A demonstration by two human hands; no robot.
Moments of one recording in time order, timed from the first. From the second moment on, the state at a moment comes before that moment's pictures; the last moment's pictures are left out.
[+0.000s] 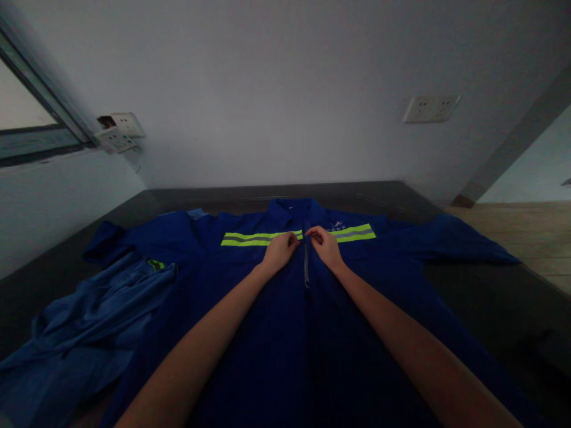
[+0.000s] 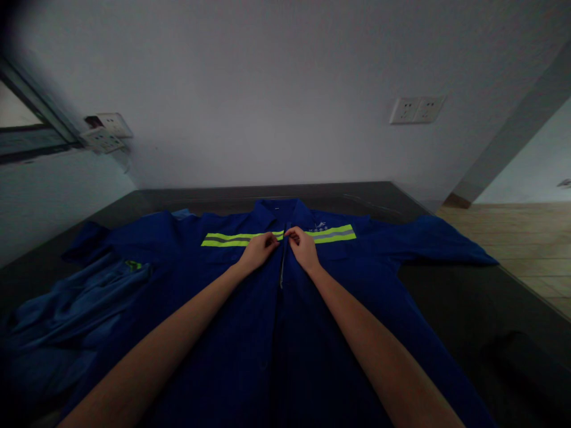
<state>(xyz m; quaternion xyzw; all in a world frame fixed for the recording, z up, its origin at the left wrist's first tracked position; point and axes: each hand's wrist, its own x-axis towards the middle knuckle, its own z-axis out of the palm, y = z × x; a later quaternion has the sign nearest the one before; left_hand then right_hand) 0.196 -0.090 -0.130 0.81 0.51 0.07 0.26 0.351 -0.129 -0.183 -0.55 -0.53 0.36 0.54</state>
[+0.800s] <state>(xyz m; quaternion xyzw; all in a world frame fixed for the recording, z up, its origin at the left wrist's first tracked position) 0.190 -0.098 -0.140 0.84 0.47 0.12 0.24 0.347 -0.128 -0.186 -0.57 -0.51 0.38 0.53</state>
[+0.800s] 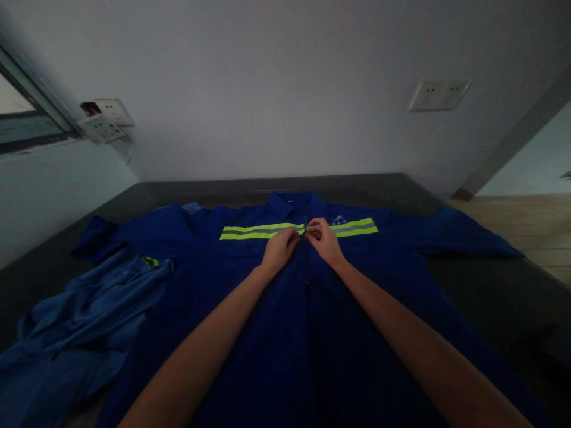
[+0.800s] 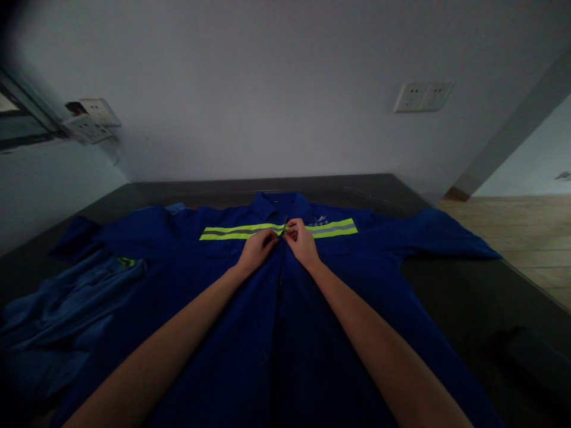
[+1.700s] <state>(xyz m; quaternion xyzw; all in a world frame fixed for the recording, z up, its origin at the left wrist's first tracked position) 0.192 -0.097 -0.136 0.83 0.48 0.12 0.26 0.350 -0.129 -0.192 -0.56 -0.50 0.41 0.52</state>
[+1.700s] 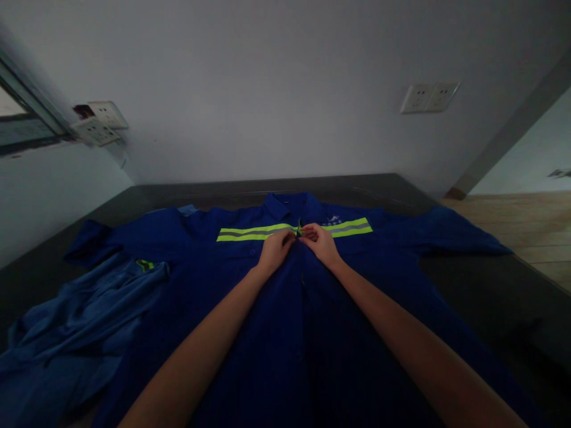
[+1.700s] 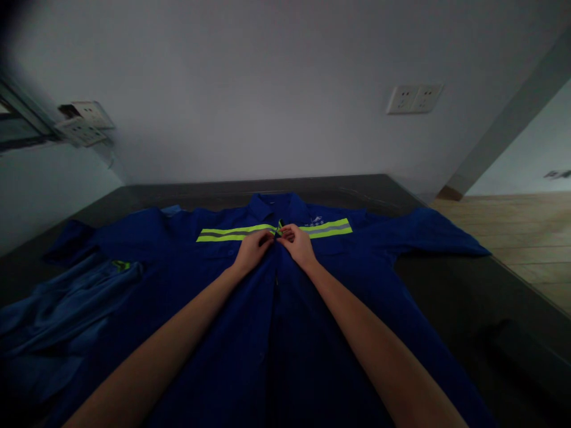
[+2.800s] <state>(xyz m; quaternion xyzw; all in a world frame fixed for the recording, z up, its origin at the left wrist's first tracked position) 0.189 -0.091 -0.147 0.63 0.55 0.24 0.50 0.335 -0.122 -0.181 -0.57 -0.58 0.32 0.49</state>
